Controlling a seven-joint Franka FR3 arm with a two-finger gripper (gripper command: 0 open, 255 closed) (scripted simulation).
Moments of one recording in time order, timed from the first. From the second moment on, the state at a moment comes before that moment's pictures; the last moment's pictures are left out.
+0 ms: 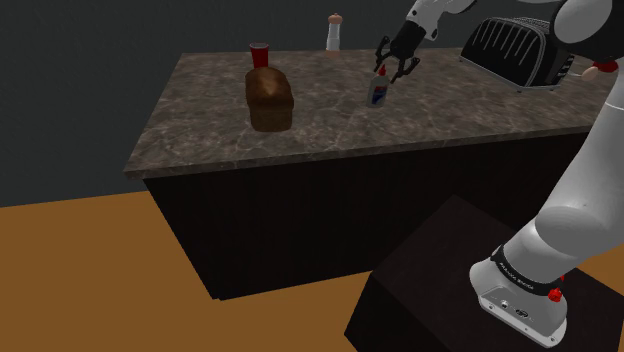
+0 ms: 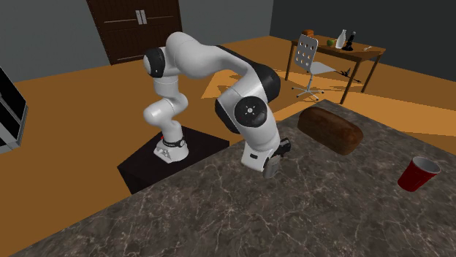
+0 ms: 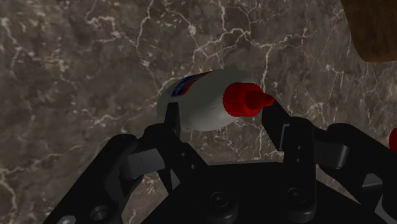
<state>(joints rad) -0.19 0.25 -0.29 -1.58 0.61 1.64 0.33</state>
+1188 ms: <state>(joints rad) -0.20 0.26 -0.29 -1.42 0.61 1.51 0.40</state>
